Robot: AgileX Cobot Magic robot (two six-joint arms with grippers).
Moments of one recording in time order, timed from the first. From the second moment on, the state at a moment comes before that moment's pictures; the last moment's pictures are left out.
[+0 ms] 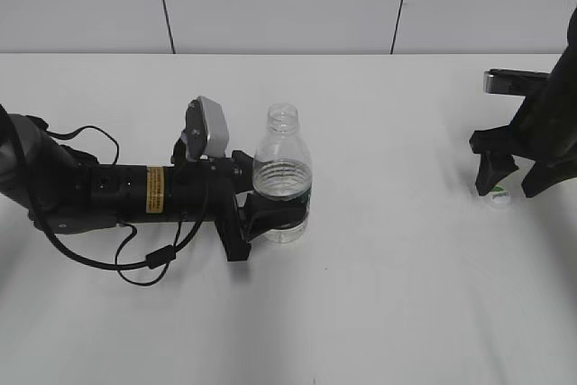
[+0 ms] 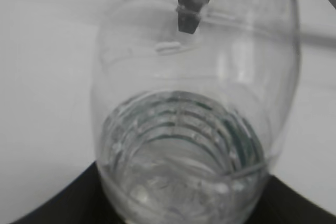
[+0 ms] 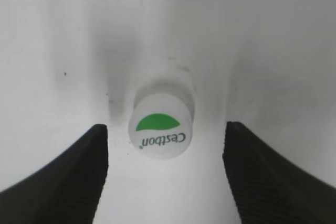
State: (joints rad) left arm -0.35 2.23 -0.94 1.15 -1.11 -0.42; right arm 0.04 2.07 -1.29 0.17 0.82 -0.20
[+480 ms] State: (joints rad) left arm -0.35 2.23 -0.94 1.10 -1.12 -0.42; right arm 0.04 2.07 -1.42 0.18 0.94 -0.20
